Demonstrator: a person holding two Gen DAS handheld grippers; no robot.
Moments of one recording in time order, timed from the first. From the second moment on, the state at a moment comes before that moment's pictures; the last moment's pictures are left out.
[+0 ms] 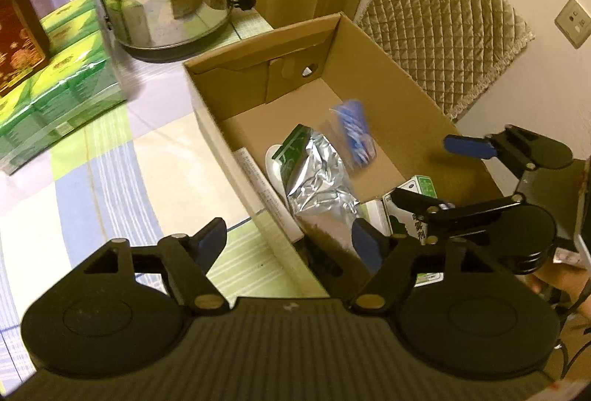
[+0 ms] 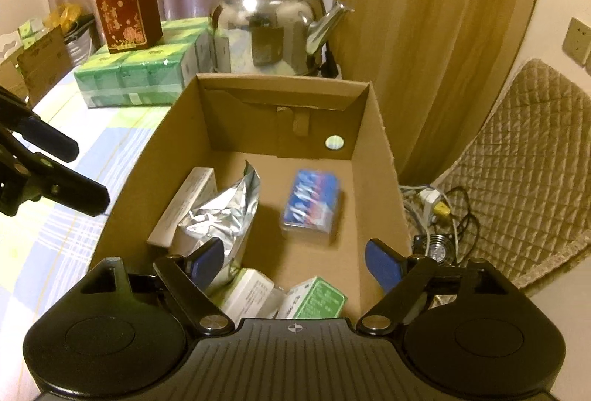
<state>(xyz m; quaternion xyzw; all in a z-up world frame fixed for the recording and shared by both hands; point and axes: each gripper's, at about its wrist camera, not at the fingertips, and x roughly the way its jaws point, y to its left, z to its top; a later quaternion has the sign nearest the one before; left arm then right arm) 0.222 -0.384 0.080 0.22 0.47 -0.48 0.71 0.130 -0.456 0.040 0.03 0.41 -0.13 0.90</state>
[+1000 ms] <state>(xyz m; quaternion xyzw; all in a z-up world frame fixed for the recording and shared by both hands) 0.047 -0.225 0.121 0.14 0.32 -0.45 0.82 -0.065 -0.358 0.100 0.11 0.33 -0.16 0.92</state>
